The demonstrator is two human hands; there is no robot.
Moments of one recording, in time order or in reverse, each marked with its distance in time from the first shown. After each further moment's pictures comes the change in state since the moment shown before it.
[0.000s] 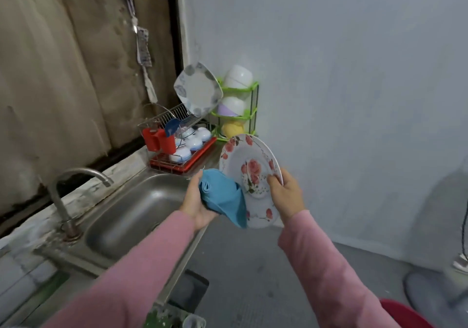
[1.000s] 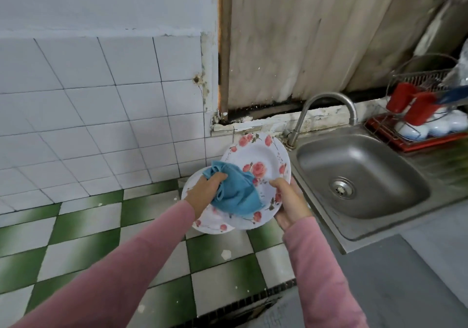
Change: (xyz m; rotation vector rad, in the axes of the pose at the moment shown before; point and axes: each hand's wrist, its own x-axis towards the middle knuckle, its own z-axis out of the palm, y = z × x) left_hand -0.304 0.024 -0.344 0.279 0.886 0.249; right_hand -0.232 0.060 0.343 0.309 -0.881 0.784
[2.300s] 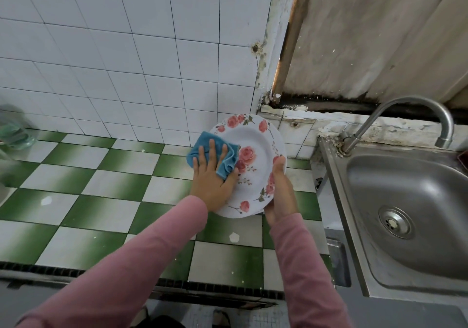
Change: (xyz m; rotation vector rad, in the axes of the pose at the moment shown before) left_hand 0.014 -0.082 -0.012 0.987 0.505 0.246; right_hand 0.049 0.043 0.021 -0.105 -0.362 0.038
